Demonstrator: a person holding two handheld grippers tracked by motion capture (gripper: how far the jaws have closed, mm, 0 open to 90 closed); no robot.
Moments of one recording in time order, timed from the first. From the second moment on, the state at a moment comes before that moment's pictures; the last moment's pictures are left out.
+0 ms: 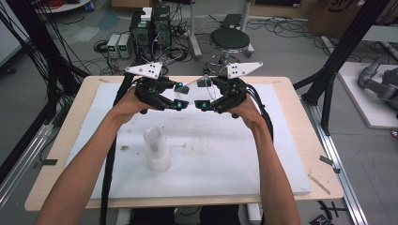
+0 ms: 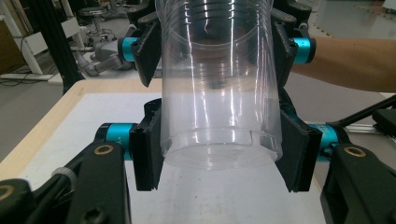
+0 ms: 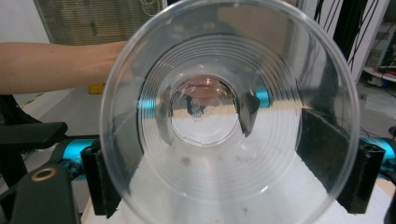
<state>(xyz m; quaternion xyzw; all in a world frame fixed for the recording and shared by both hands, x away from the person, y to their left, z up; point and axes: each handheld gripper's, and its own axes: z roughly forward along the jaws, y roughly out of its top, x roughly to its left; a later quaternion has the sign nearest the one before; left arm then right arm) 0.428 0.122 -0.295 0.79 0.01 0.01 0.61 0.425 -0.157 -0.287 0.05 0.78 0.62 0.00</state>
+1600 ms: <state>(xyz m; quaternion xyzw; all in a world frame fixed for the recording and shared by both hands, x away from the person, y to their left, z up) 0.424 0.134 -0.292 0.79 0.07 0.04 0.61 0.425 -0.159 -0.284 0.04 0.78 0.62 0.02</state>
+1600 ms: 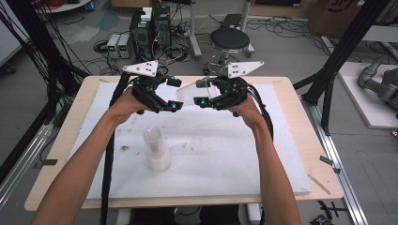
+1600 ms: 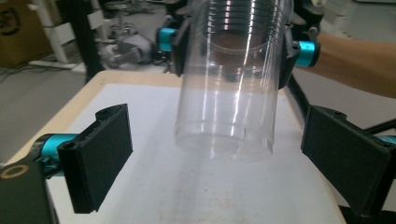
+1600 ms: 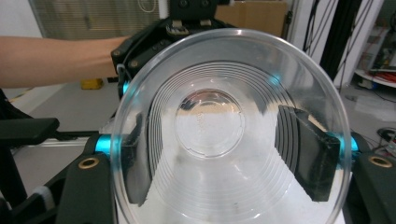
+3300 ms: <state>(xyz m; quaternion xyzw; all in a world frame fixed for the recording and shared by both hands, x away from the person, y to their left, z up) 0.312 0.258 -0.406 0.70 0.36 0.25 0.56 0.437 -0.172 -0.299 0.24 0.91 0.33 0.11</state>
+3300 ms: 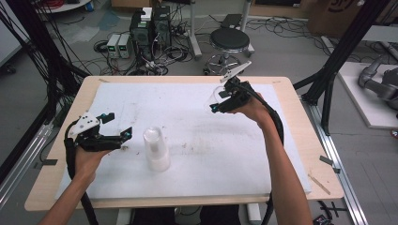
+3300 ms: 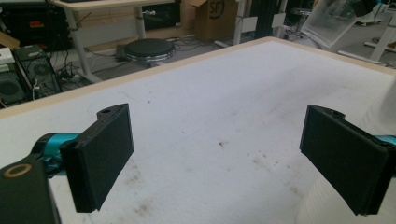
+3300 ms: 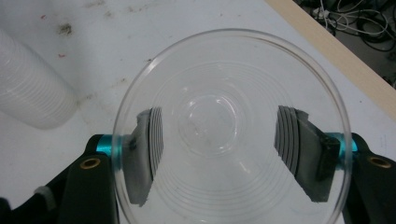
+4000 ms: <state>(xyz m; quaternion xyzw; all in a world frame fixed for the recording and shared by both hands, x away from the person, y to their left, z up) 0.300 0.268 -0.450 0.69 0.38 0.24 0.56 0.436 -0.161 -0.306 0.23 0.92 0.30 0.11</state>
